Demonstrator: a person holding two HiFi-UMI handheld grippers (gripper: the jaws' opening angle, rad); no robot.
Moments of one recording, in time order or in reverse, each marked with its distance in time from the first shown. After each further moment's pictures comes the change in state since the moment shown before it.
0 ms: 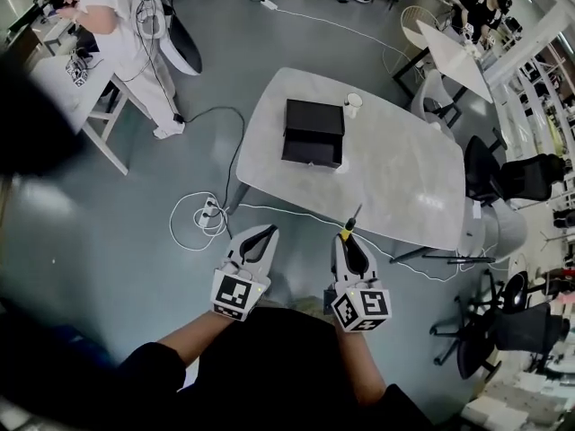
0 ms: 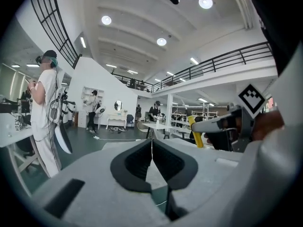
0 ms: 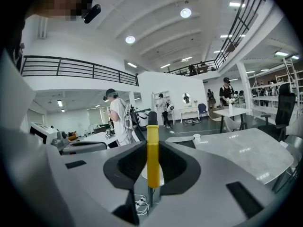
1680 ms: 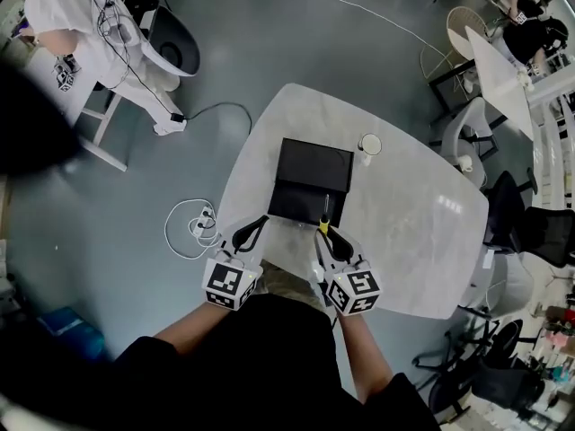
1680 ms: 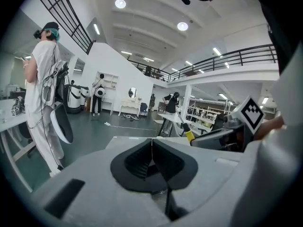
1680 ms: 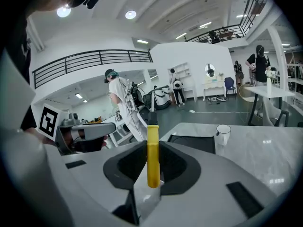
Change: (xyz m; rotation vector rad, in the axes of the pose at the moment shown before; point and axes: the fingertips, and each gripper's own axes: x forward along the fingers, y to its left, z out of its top) left arm 0.270 0.156 -0.031 -0.146 0.147 0.156; right arm 0.302 -0.136 -0.021 -0.025 0.319 0.311
